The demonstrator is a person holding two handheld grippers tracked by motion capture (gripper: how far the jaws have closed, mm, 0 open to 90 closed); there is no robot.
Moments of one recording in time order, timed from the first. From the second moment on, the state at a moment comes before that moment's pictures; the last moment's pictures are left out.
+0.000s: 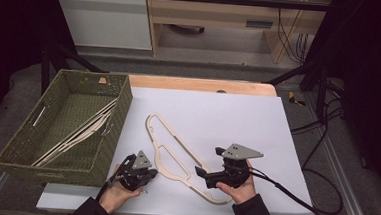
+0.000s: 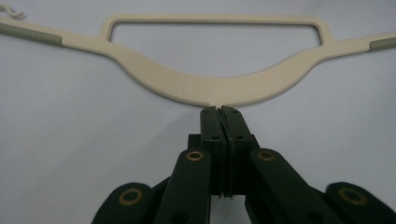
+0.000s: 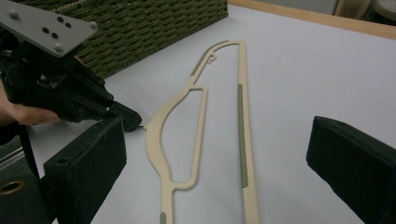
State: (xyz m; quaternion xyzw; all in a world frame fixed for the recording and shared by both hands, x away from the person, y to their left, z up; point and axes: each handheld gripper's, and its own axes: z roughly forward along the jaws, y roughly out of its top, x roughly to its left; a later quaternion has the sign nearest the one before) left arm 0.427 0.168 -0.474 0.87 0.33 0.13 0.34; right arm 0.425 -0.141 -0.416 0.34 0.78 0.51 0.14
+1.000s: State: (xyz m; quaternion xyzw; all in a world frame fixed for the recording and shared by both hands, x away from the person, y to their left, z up) left arm 0.433 0.161 -0.421 0.88 0.33 0.13 0.33; right arm 0.434 -0.084 -0.427 0.29 0.82 0.49 0.10
